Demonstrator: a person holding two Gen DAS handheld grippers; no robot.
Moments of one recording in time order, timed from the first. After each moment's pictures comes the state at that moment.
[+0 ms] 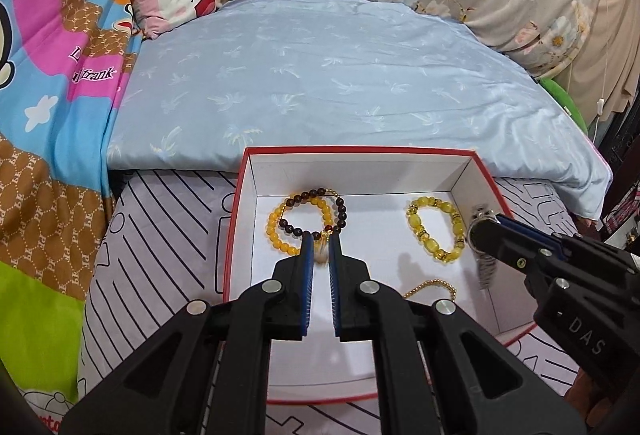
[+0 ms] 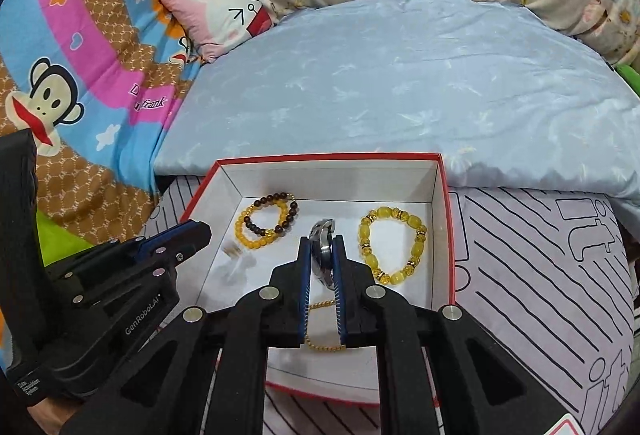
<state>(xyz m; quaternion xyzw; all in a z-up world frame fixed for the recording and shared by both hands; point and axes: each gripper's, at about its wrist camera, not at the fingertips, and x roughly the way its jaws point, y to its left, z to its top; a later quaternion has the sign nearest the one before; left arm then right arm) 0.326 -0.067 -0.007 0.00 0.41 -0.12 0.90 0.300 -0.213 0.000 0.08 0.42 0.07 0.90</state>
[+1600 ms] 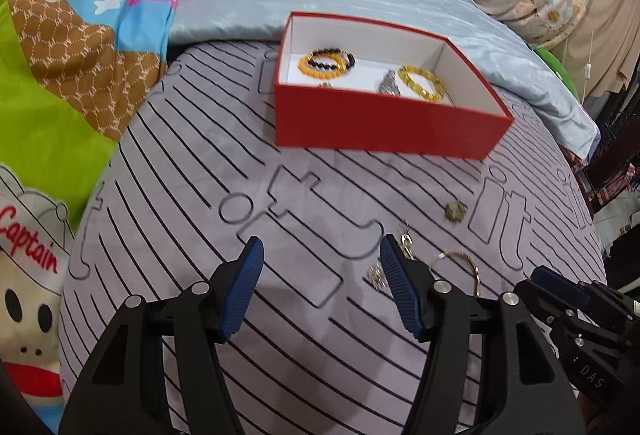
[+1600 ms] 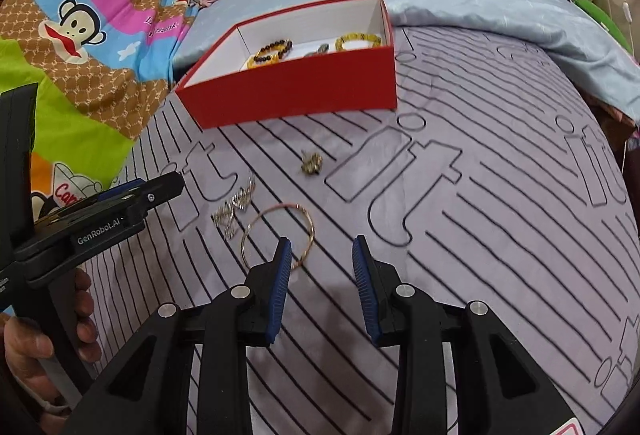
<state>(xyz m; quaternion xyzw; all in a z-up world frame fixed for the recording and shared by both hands) 0.155 -0.025 -0.044 -0.02 0.47 -0.11 0.88 0.092 -0.211 -0.047 0.10 0.49 0.05 0.87</state>
